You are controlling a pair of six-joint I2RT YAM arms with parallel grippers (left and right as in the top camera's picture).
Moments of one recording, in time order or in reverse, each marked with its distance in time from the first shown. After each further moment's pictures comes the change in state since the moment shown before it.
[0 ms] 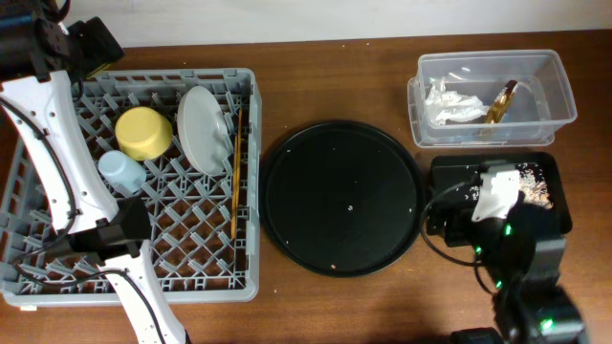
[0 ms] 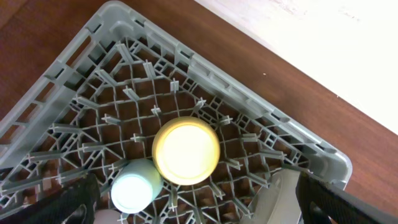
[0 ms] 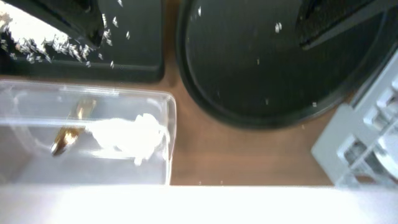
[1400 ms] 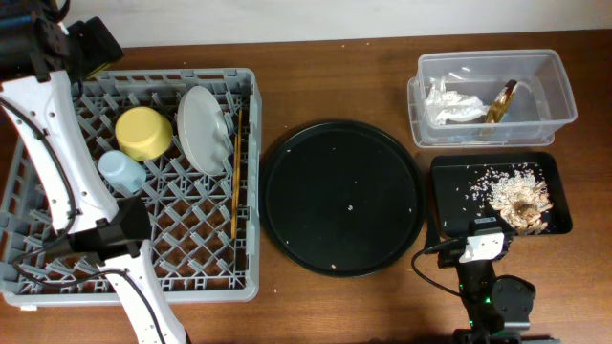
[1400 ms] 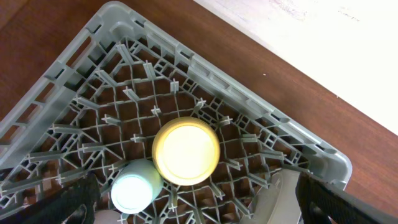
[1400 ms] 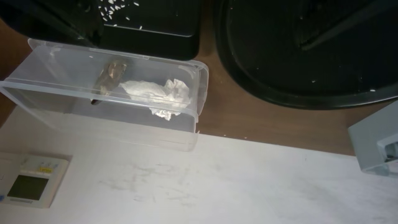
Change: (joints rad) left arm 0.000 0.000 0.000 0.001 0.000 0.000; right arm -0.127 -0.583 -0.650 0.458 -0.055 -0.172
